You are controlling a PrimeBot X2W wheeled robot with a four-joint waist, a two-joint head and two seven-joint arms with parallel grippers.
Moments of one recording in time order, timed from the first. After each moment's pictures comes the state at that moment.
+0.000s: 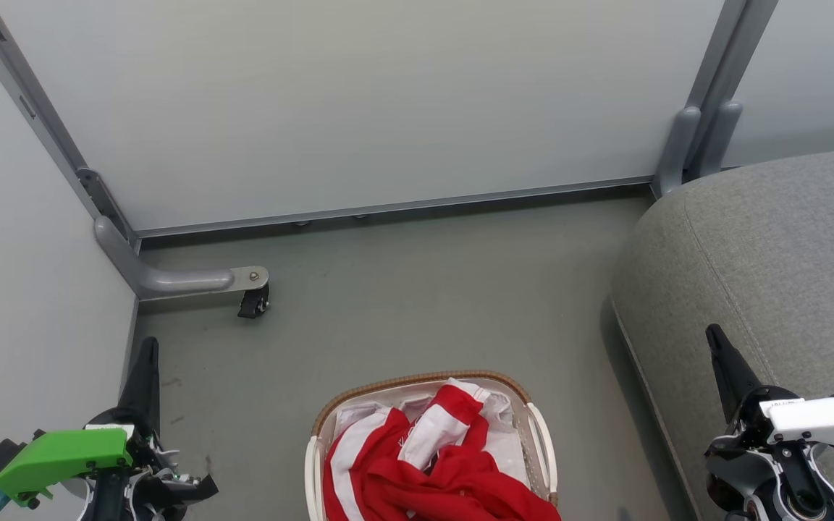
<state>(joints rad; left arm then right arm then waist) -0.10 0.05 0.11 0.24 -1.61 -0.13 0.11 -0.10 -0.05 -0.11 0.25 1.61 0.13 0.11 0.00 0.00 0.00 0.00</state>
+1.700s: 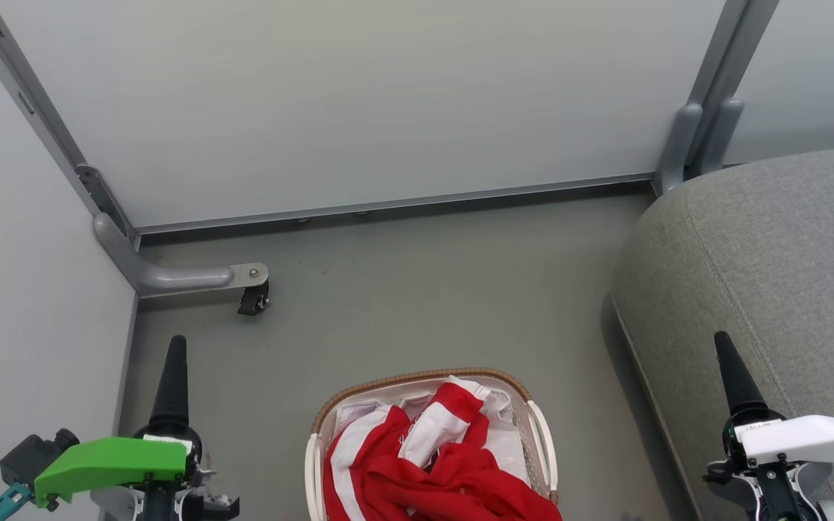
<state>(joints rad) -0.06 0.04 0.03 0.22 -1.31 -0.13 0.00 -0.06 -0.03 -0.12 0.24 1.28 0.13 0.00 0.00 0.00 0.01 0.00</state>
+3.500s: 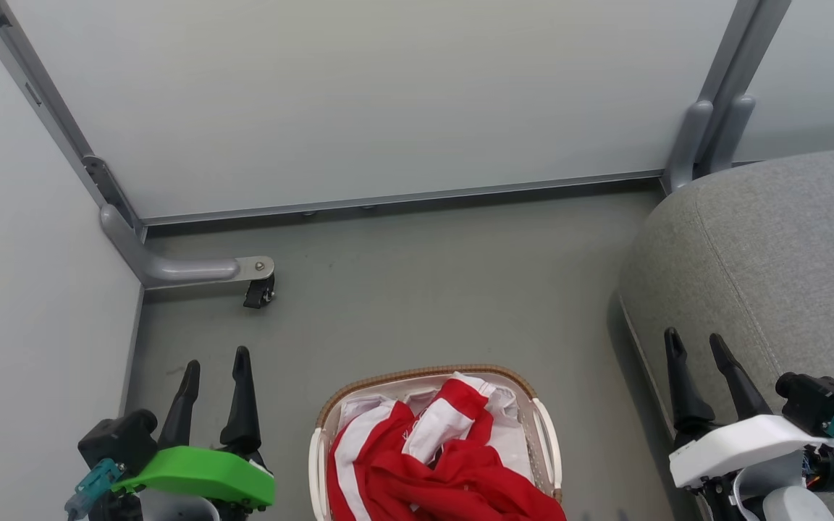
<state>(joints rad) -0.03 0.04 -0.10 0.23 -0.53 -0.10 -0.16 -0.05 -0.04 -0.02 0.19 0.46 0.13 -0.16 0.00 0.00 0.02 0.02</state>
